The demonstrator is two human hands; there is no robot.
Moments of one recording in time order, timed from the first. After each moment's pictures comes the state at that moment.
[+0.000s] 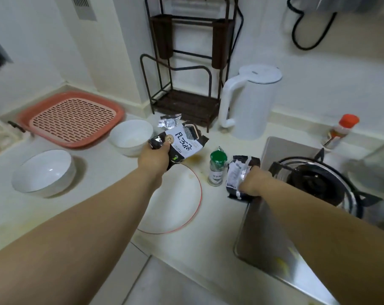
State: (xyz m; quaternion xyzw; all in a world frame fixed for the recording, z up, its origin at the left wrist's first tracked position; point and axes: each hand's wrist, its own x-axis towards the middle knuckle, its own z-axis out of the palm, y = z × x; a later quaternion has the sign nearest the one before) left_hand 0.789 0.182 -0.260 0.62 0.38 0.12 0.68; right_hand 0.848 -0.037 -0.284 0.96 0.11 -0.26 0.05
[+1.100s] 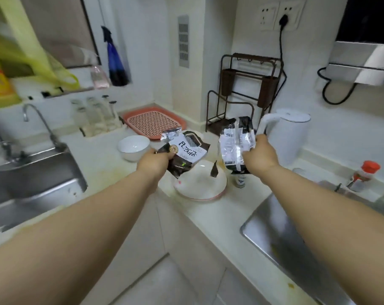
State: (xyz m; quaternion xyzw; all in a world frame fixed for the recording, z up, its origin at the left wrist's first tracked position) left_hand 0.583 0.147 -0.169 0.65 0.43 0.23 0.57; right_hand 0.737 -0.027 -0.161 0.89 0.18 -0.05 -0.41
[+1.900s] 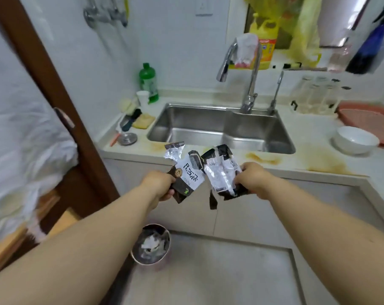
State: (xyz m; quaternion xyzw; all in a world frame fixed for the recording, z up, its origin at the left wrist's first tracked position) left_hand 0.019 0.162 -0.227 0.36 0.71 0.33 0.51; right_hand 0.247 0.174 -0.223 0.72 0.48 -0.45 -0.24
